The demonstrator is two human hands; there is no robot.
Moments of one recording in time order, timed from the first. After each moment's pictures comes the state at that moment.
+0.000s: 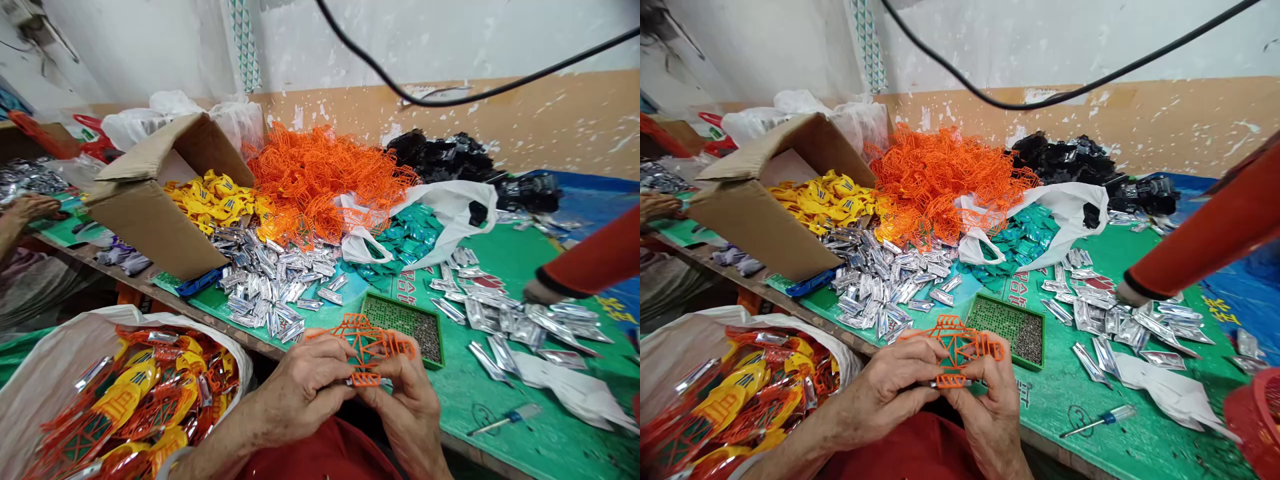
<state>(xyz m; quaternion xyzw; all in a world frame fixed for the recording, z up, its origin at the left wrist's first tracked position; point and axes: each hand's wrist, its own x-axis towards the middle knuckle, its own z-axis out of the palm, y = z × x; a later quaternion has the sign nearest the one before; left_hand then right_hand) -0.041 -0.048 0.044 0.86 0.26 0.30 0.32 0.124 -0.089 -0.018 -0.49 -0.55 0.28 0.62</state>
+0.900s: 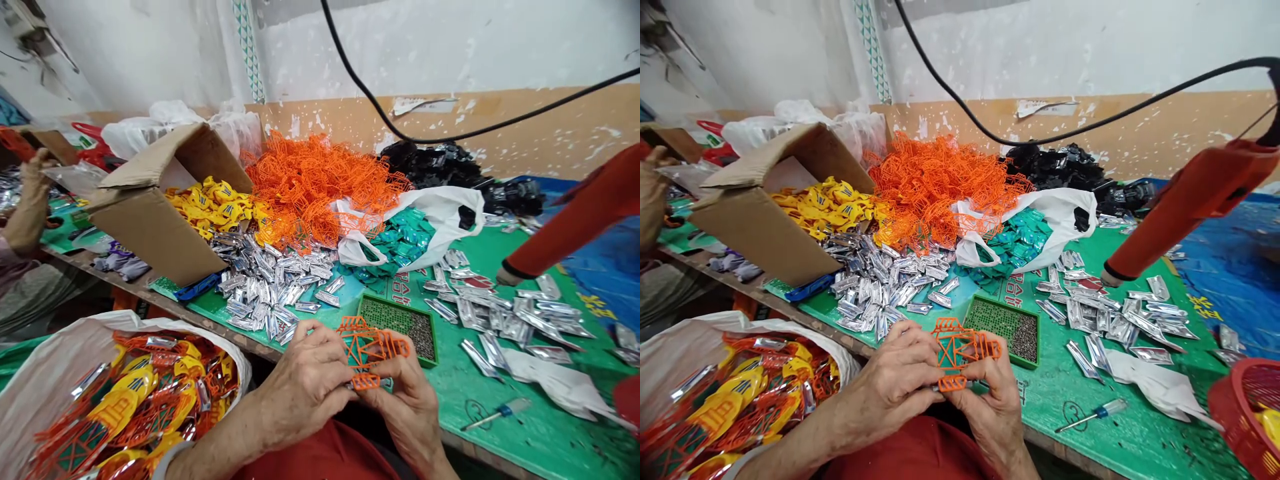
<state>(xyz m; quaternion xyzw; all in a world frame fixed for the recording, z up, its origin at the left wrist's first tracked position) -0.039 -0.051 0.047 0.91 0.28 0.26 0.17 0.133 -0.087 -0.024 -0.45 -0.58 0.27 0.62</state>
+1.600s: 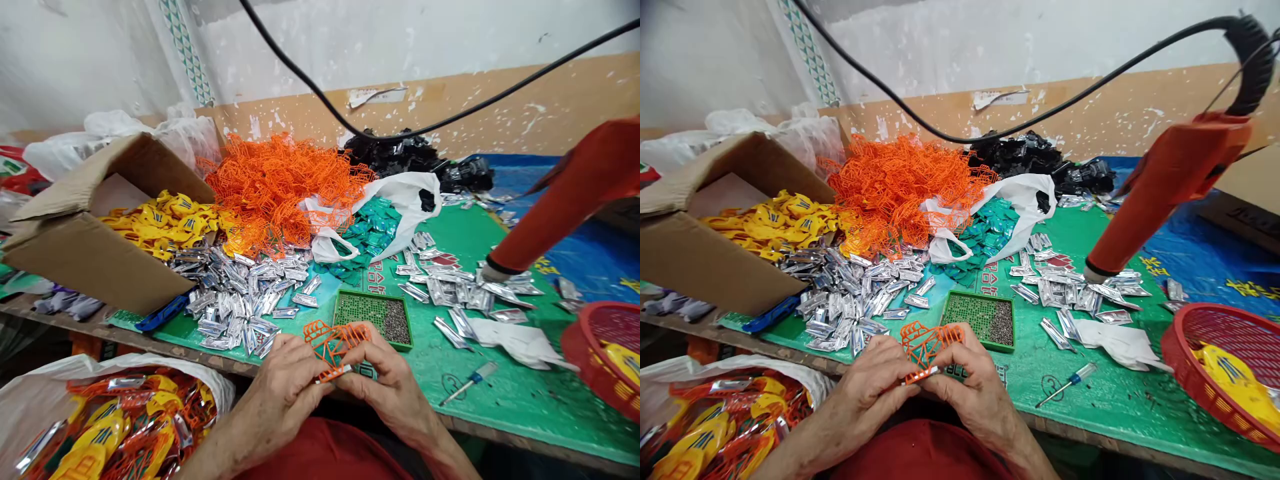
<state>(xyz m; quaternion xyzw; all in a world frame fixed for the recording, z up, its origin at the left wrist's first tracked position) -0.038 -0.043 0.047 0.89 0.29 0.22 0.26 0.150 -0.081 0.004 -0.45 -0.60 0.43 0.50</state>
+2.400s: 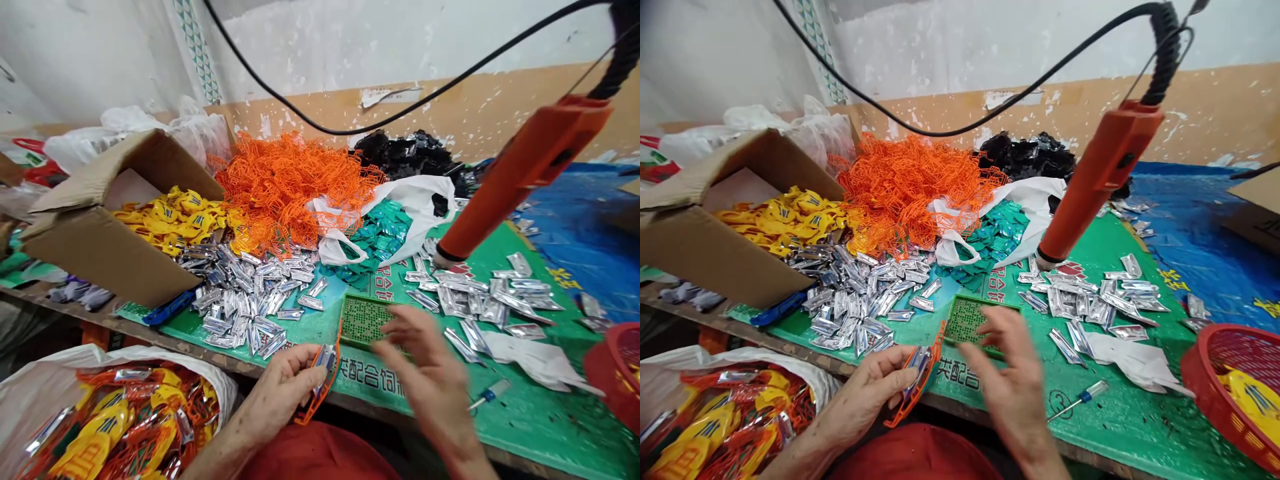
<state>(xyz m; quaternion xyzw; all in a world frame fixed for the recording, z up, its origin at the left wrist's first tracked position) -0.033 -0.044 0.027 0.51 0.44 0.24 0.70 0.168 -0.071 0.007 -0.56 -0.50 0.26 0.61</state>
